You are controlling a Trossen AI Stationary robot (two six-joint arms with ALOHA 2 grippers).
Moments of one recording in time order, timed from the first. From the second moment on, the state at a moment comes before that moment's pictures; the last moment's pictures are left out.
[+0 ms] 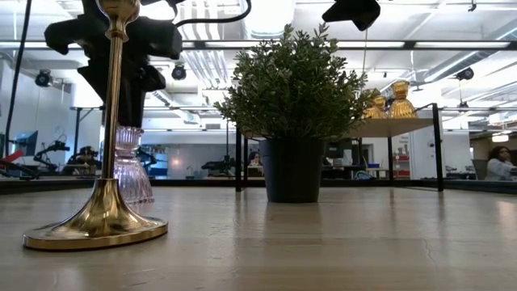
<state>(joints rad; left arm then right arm) -0.16 1.37 1.01 -0.90 -0.09 -0.17 0.21 1.20 1.04 -0.41 0.16 0.13</state>
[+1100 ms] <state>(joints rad) -0.13 1.47 1.11 -0.99 -0.07 -0.04 0.21 1.20 1.04 -0.39 0.16 0.13</state>
